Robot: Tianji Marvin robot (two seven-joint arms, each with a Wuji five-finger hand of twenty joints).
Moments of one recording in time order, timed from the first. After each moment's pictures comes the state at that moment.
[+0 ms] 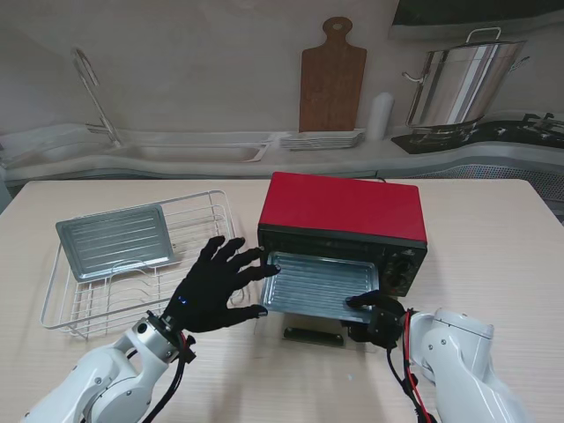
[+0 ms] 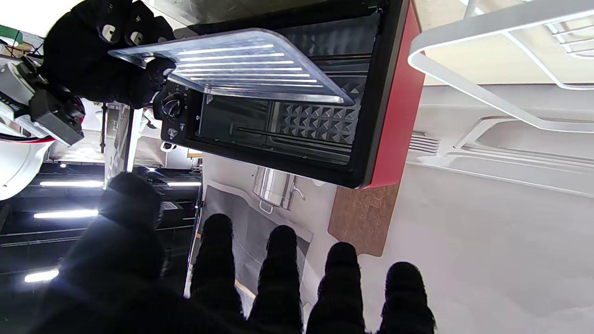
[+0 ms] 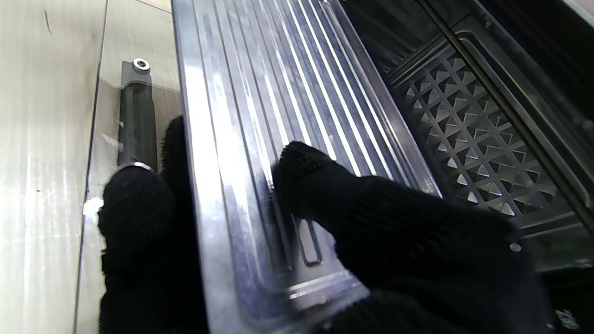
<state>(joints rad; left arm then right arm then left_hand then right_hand) 1.78 -1.07 -1.24 -1.87 1.05 -0.34 0.24 -1.74 -1.33 1.51 -1.82 0.95 0.83 -0.40 0.66 -0.17 0.18 -0.02 0.29 -0.06 0.33 0.34 0.35 0.10 0.14 0.35 0.18 0.20 0.13 0.40 -0.03 0.28 0.17 0.56 0.80 -0.71 1.20 -0.21 0.89 0.06 0.84 0.43 1.06 0.24 0.85 0.38 1.03 0.25 0.95 0.42 0.80 0.30 1.56 0.43</state>
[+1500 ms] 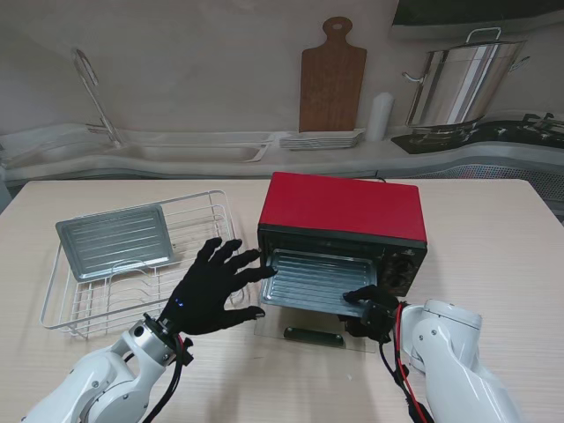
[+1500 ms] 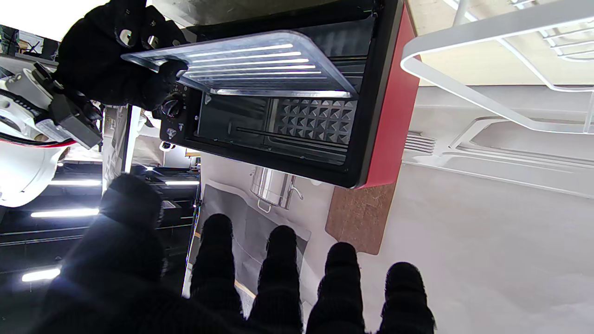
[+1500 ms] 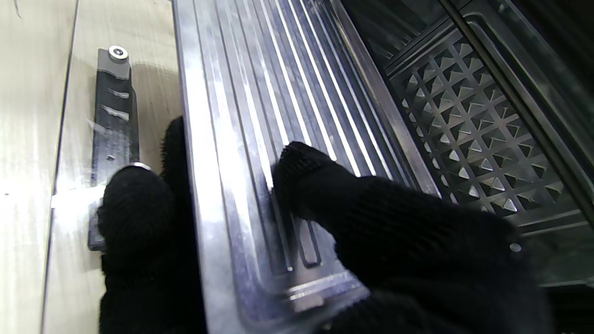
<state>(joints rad) 1.80 -1.07 -1.26 -1.87 1.06 -0.35 0.26 -1.69 -1.35 1.47 -1.80 0.98 0.83 -0.51 0.66 -0.16 0.18 -0.02 0.29 -0.06 0.33 0.34 0.35 0.10 0.14 0.35 0.18 0.20 0.13 0.40 -0.03 0.28 0.17 0.55 0.80 -0.71 1.20 -0.21 0.89 0.06 0.84 0.43 1.06 0.24 0.85 0.38 1.03 0.25 0.96 0.42 0.80 0.30 1.56 0.43</state>
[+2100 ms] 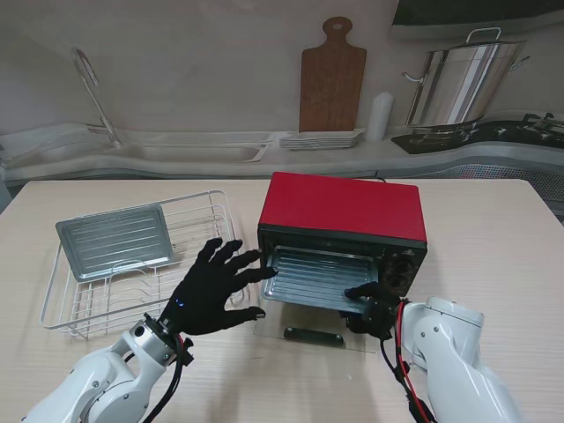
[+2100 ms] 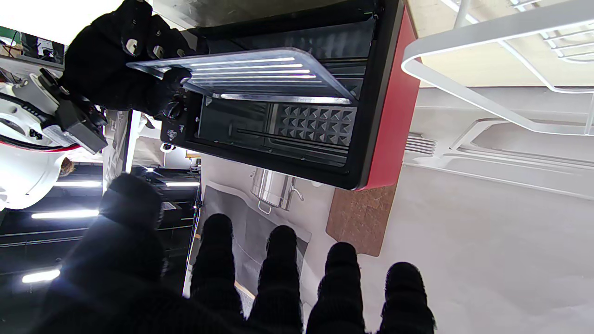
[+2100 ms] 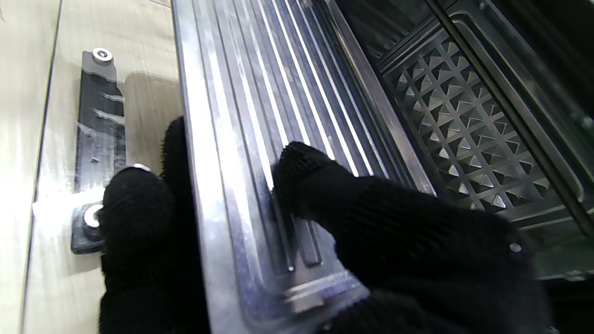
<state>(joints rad) 1.80 -1.07 -1.26 -1.87 1.06 -0.34 0.25 -1.69 -1.35 1.48 -1.80 0.99 0.82 -0.52 0.66 -0.16 0.18 -0.02 0.29 -0.06 0.33 0.34 0.35 0.10 0.14 0.35 0.18 0.20 0.13 0.40 -0.03 0.28 0.17 0.55 0.80 -0.71 1.20 -0.21 0.89 0.07 0.84 0.43 1.06 0.25 0.86 0.38 1.03 0.25 0.97 0.43 0.80 0.30 1.57 0.43</state>
